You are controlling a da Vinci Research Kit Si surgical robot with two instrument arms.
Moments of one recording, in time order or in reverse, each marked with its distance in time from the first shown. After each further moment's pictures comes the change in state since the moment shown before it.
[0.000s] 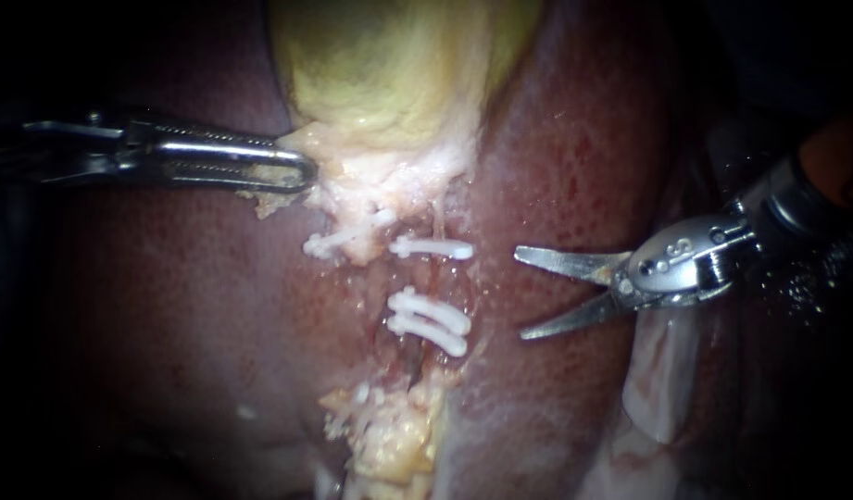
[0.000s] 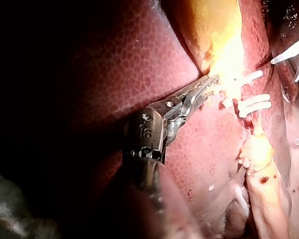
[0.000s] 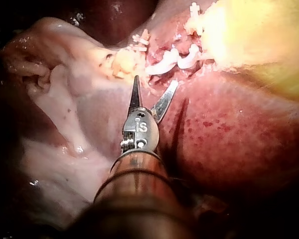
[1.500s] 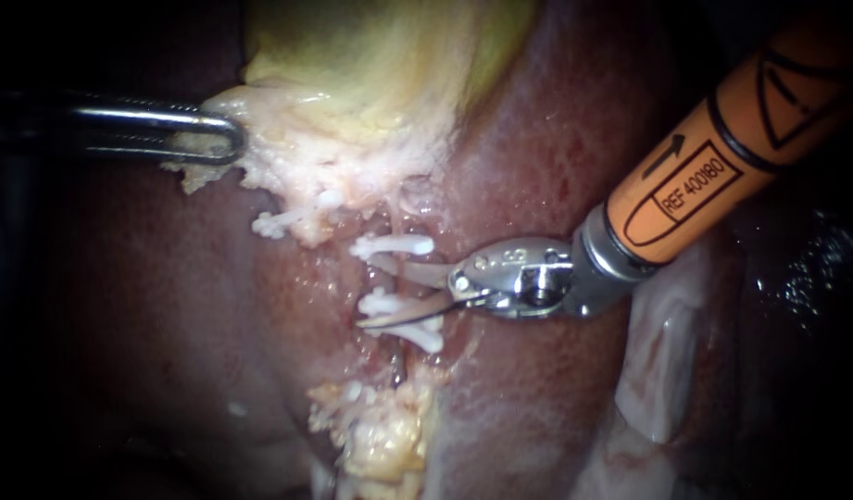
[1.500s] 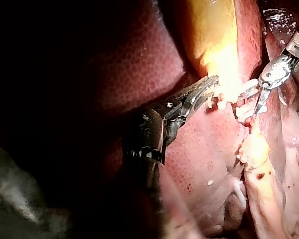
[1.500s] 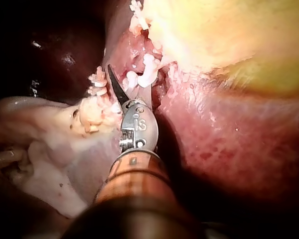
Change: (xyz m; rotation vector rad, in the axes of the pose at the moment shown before) right arm 0.001 0.000 0.015 0.306 0.213 0.305; left arm 0.005 0.003 -0.007 0.023 0.029 0.003
